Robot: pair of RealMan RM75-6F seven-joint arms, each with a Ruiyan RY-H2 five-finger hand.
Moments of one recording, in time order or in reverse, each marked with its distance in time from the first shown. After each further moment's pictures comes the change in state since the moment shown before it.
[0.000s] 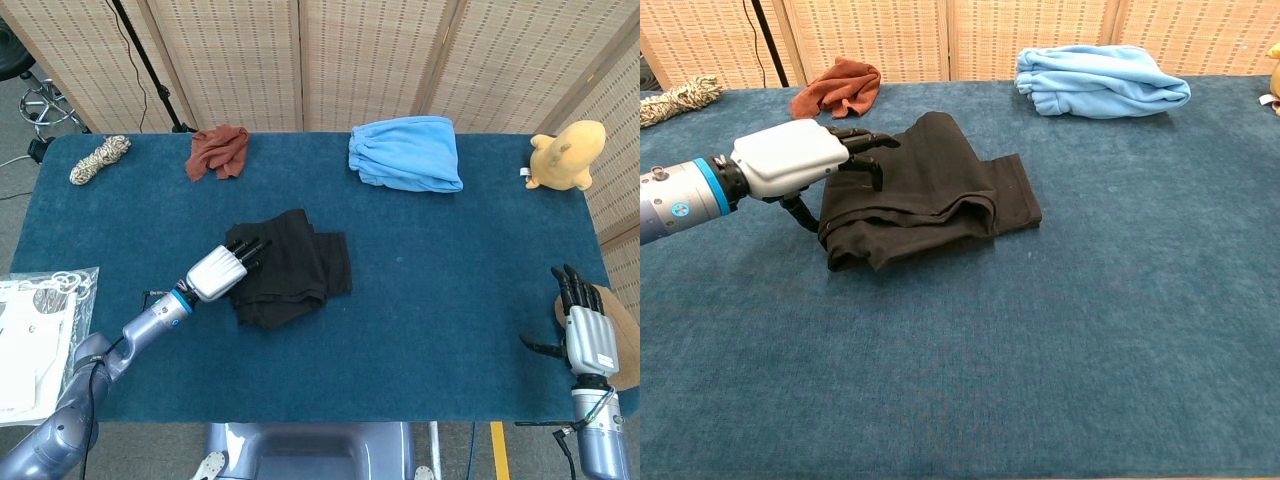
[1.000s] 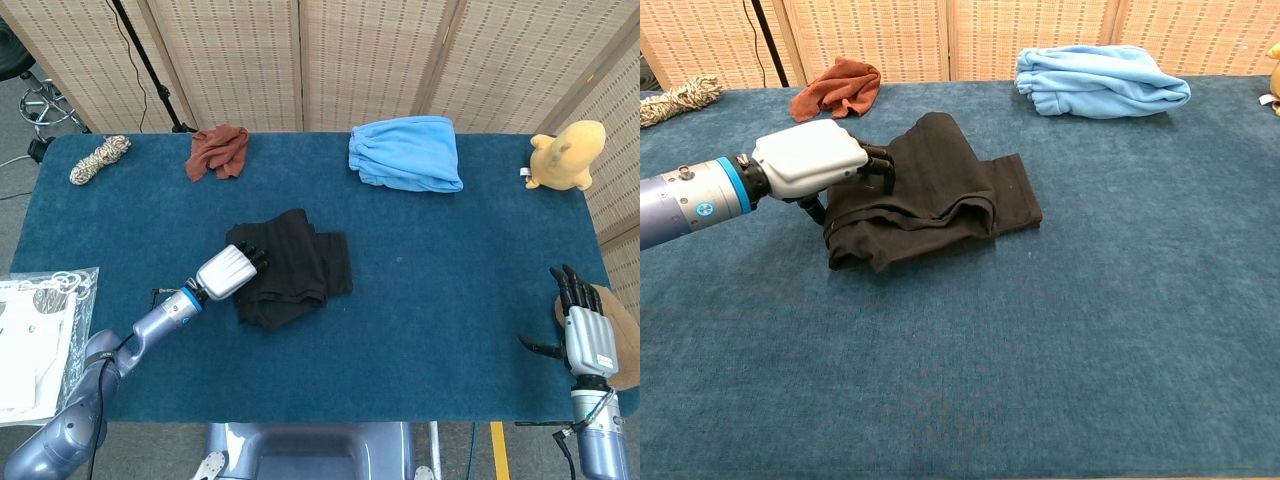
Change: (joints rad) left arm -0.037 -0.023 0.001 0.009 0.001 -0.034 0.056; right arm -0.002 0.007 -0.001 -0.013 -0.004 0.002 0.007
